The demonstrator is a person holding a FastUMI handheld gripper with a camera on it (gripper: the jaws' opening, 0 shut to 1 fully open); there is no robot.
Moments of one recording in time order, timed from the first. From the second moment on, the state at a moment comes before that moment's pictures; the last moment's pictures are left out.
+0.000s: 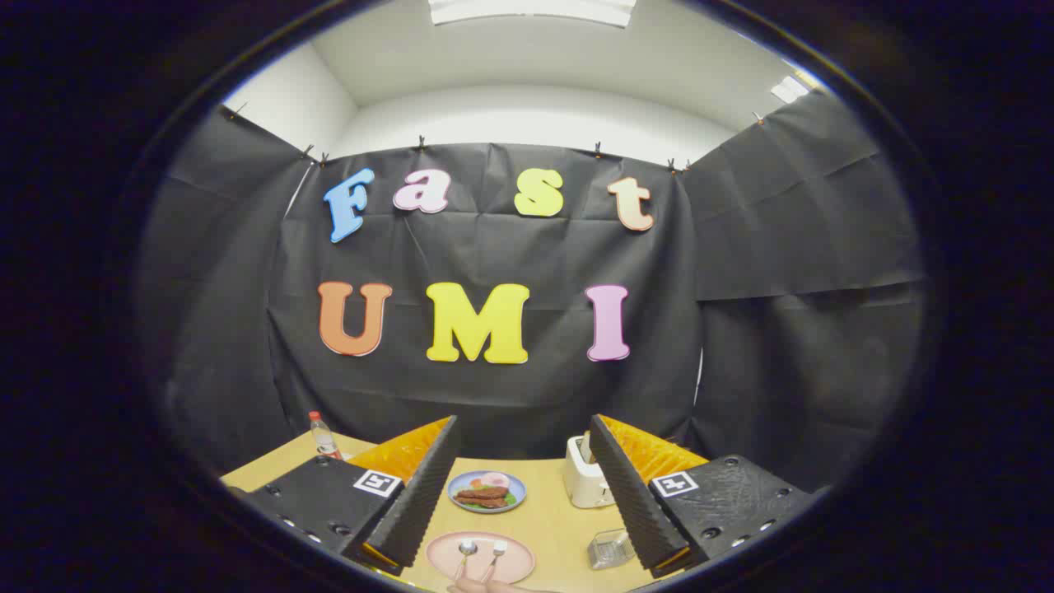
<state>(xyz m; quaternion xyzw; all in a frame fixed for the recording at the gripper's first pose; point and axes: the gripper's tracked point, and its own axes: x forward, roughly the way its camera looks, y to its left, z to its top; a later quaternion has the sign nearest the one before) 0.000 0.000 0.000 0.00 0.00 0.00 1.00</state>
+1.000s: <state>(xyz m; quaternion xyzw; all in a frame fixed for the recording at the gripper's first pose) 0.029 -0.001 -0.078 -0.04 0.07 0.01 1.00</state>
